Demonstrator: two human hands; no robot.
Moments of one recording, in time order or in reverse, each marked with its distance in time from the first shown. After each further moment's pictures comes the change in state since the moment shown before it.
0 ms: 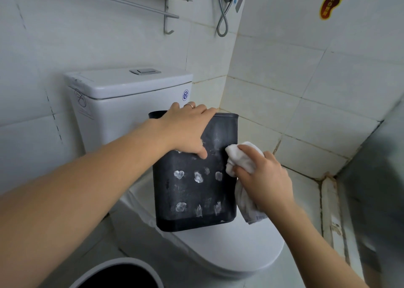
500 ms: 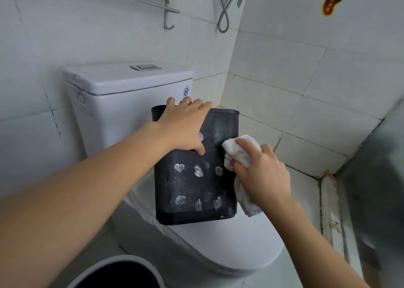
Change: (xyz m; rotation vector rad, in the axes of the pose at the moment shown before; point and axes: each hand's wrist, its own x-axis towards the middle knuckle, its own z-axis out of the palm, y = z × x) left_hand 0.004 -0.003 0.018 0.007 0.081 -0.101; right_hand 0.005 -0.010 0.006 -0.103 0.051 -0.040
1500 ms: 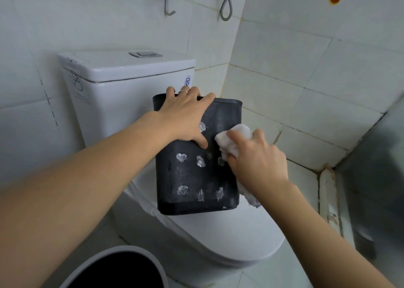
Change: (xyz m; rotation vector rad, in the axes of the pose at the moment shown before) left_hand 0.003 -0.006 0.008 -0.023 -0.014 0.001; right_hand 0.002 -0.028 -0.008 -0.308 -0.053 -0.111
